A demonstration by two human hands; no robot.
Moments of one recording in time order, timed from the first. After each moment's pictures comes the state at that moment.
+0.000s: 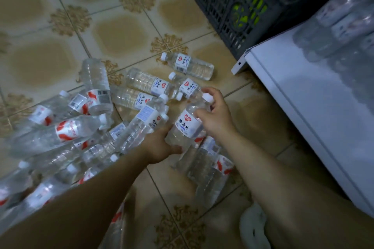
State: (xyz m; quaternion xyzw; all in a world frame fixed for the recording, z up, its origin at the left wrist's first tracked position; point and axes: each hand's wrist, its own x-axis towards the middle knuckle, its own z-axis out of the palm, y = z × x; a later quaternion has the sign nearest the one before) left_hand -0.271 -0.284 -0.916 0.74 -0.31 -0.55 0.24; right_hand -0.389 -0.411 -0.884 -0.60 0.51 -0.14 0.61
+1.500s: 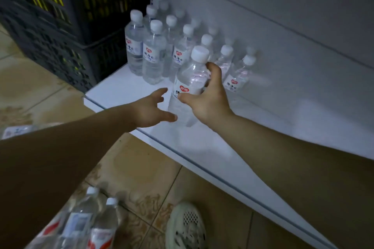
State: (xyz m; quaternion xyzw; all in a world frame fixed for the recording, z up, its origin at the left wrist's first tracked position) left_hand -0.526 -0.595 -0.806 0.58 -0.56 -0.56 0.18; right_hand -0.688 -0.590 -0.765 -0.61 0.59 -0.38 0.37
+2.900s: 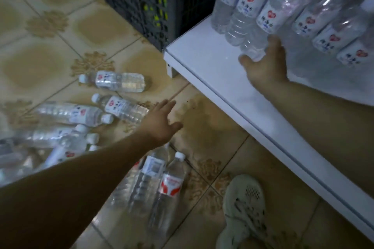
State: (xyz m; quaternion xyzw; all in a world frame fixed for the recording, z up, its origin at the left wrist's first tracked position) left_hand -0.401 -0.473 -0.919 0.74 -0.54 -0.37 0.12; right_hand -0.604 -0.641 -0.855 -0.64 0.66 -0.29 0.27
